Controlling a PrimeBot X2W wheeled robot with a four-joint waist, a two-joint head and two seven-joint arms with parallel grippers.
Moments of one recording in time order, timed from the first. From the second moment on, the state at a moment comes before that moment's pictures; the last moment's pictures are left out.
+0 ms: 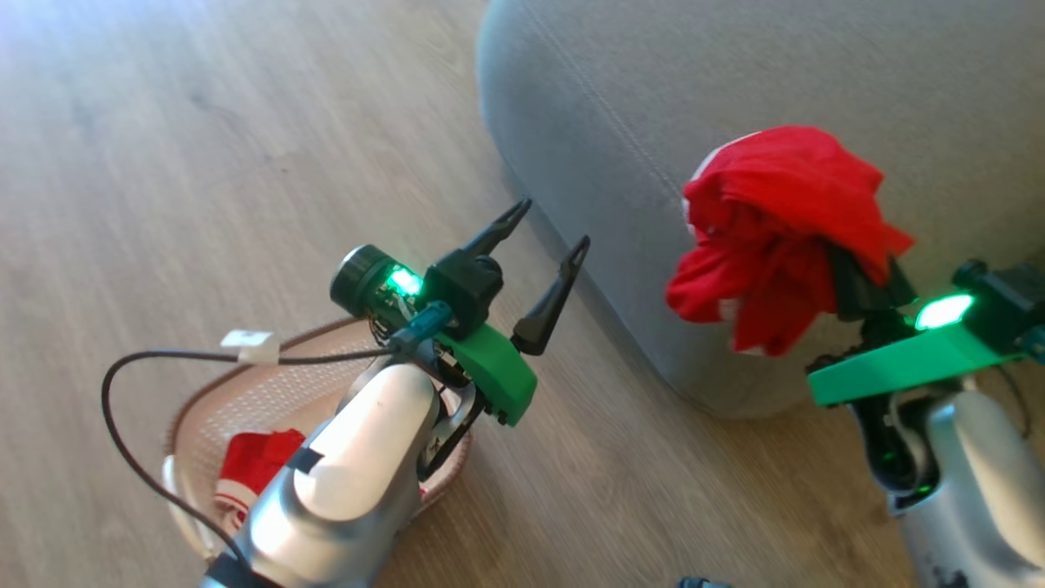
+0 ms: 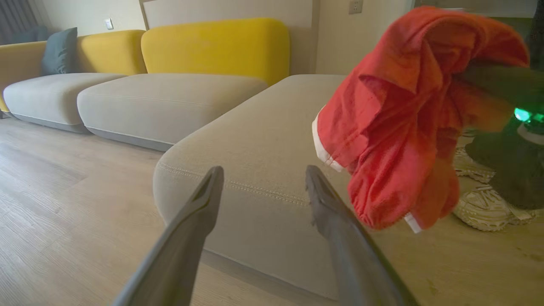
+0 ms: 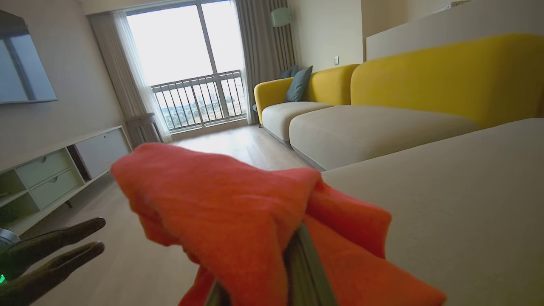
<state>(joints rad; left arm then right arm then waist) -0.57 0.04 -0.65 0.45 -0.27 -0.05 -0.26 -0.27 -0.22 0.15 0.14 0.48 0.13 -0.26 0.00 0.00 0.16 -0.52</state>
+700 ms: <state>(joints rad) -0.72 0.05 -0.70 0.48 -0.16 -0.03 -0.26 -0.71 -0.44 0.06 0.30 0.39 0.13 -0.26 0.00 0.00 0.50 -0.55</state>
